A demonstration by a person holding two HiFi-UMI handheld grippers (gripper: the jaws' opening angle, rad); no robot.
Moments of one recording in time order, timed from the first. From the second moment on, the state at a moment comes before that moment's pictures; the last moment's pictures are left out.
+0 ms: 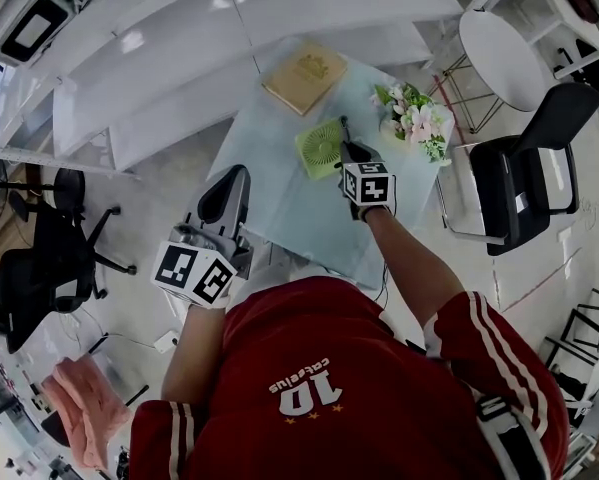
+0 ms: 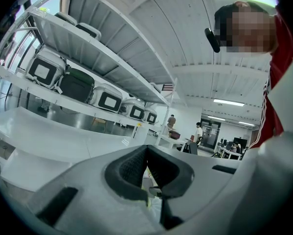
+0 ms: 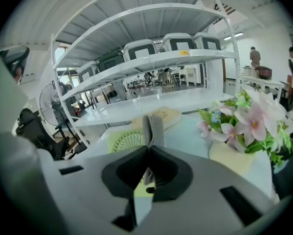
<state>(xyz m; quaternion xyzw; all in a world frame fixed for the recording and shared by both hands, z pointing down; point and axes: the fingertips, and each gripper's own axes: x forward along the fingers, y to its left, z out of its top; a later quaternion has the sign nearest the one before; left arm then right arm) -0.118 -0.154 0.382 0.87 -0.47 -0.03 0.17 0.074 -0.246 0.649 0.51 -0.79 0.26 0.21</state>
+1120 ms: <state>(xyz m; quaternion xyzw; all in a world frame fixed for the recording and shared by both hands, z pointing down) -0.151 -0.137 0.378 0.86 -0.48 -0.04 0.17 0.031 -0.229 0.648 0.50 -0.80 0.27 0.21</state>
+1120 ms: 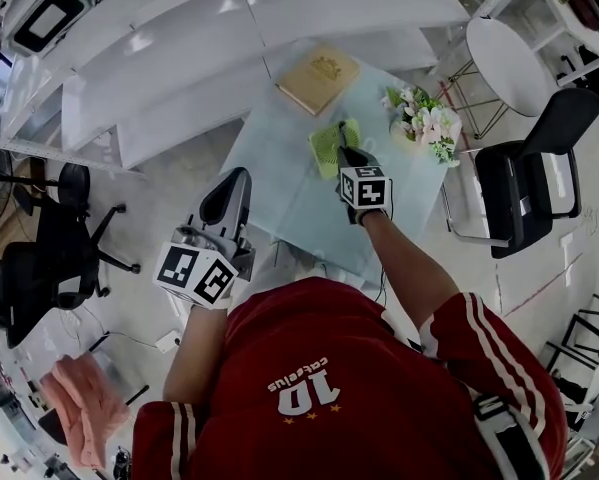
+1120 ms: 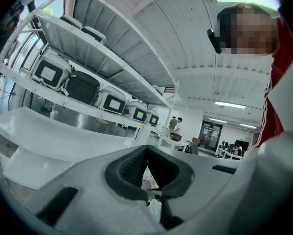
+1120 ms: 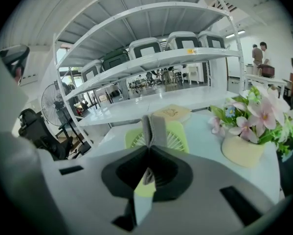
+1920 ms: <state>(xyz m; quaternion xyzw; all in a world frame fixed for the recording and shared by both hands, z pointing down) -0.154 -0.134 0.384 0.86 -0.48 -0.04 0.18 0.011 -0.219 0.649 0.48 -0.81 0.26 0.21</state>
